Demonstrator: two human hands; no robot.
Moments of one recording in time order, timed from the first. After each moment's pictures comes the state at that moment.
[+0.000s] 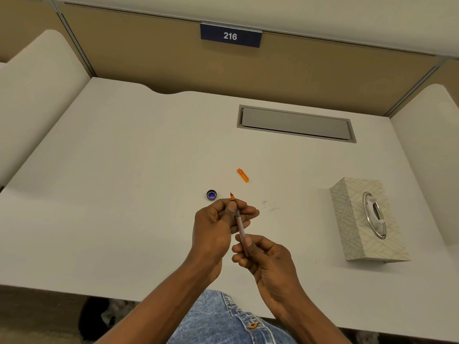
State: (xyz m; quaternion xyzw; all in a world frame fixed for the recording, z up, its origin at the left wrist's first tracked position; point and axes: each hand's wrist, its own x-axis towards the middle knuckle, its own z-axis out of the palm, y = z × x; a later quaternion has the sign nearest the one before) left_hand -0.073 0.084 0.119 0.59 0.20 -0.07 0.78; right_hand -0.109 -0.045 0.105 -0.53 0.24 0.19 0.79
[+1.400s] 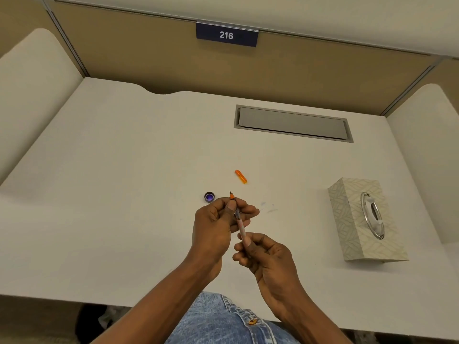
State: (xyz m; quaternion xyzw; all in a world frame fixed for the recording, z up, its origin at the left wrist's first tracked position) left_hand -0.060 0.086 0.117 0.59 0.19 -0.08 0.78; right_hand -0.100 -0.045 0.105 -0.54 0.25 0.18 0.78
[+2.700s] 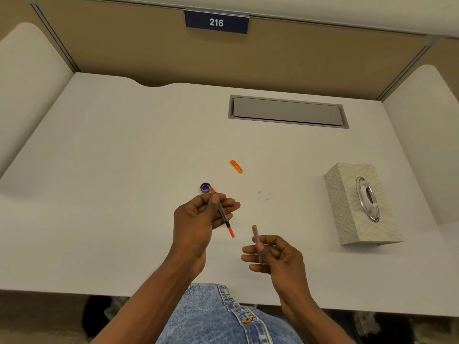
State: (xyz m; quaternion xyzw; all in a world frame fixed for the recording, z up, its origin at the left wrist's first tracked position) left_hand -0.073 0.099 0.114 0.57 0.26 -0.05 0.78; right_hand -0.129 -0.082 0.068 -0.67 0.23 0.15 0.69
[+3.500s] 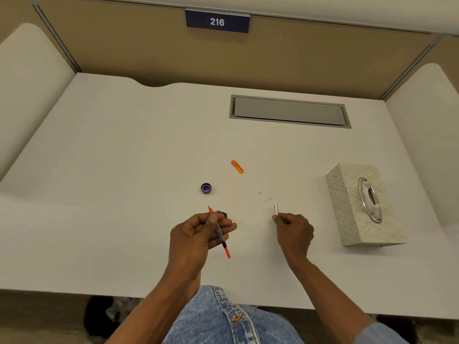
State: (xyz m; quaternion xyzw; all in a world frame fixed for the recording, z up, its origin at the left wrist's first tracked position) left_hand -0.102 0.105 0.100 0.56 0.29 -0.08 0.78; right_hand -0.039 -0.127 -0.040 -0.89 0.27 -0.02 0.36
